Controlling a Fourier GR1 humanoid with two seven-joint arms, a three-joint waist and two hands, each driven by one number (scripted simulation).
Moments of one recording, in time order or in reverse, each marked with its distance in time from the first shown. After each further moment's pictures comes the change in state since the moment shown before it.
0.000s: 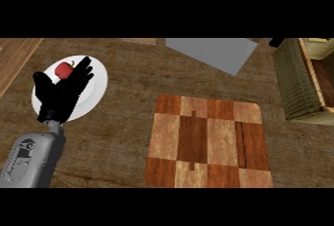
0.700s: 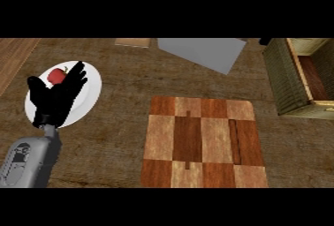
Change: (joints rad) left arm 0.035 0.007 0.029 0.016 0.005 0.009 -0.017; right arm 0.030 -0.033 -0.009 0.094 0.059 -0.008 0.032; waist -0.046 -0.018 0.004
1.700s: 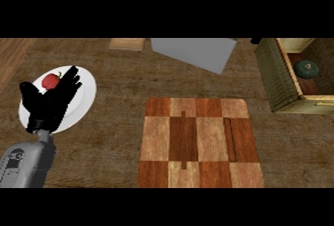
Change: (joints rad) left arm 0.041 0.012 0.025 -0.003 0.009 -0.005 -0.010; right arm 0.174 -0.044 -0.067 -0.019 0.004 -0.199 -0.001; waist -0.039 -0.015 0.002
